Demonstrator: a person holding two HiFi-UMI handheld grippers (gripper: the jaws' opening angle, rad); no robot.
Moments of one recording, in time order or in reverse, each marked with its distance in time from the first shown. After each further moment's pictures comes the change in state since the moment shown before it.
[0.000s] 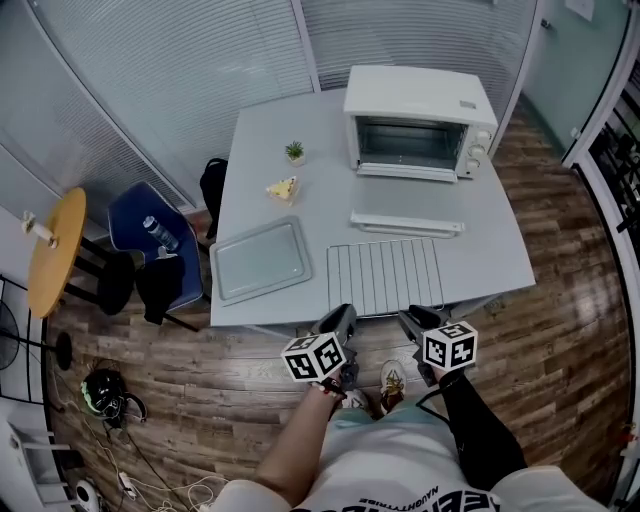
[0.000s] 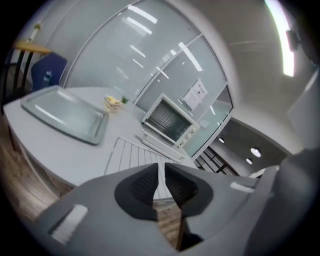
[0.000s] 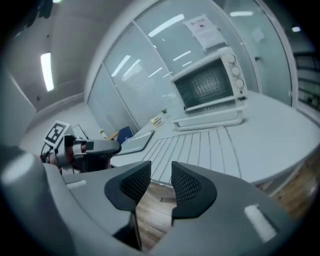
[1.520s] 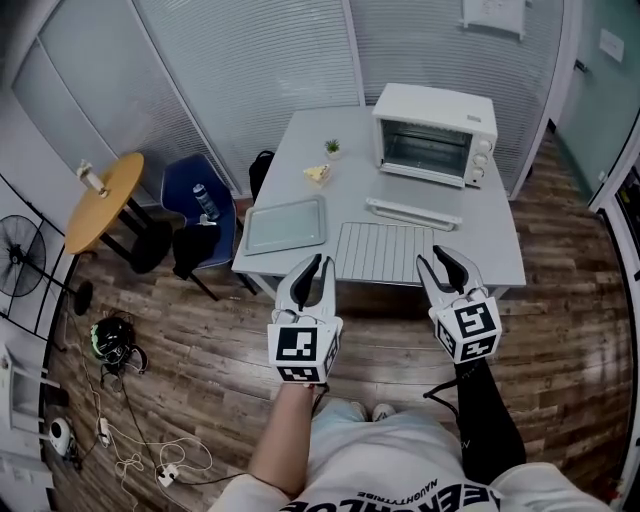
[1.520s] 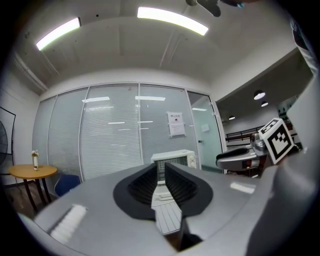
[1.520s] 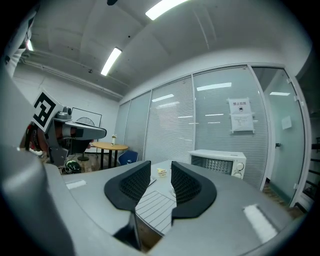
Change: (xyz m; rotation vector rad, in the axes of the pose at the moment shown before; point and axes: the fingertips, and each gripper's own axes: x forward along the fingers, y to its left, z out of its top) left arm -0.186 -0.190 0.084 0.748 -0.487 0.306; right arm -0.195 0.094 0.138 -0.583 -0.472 0.031
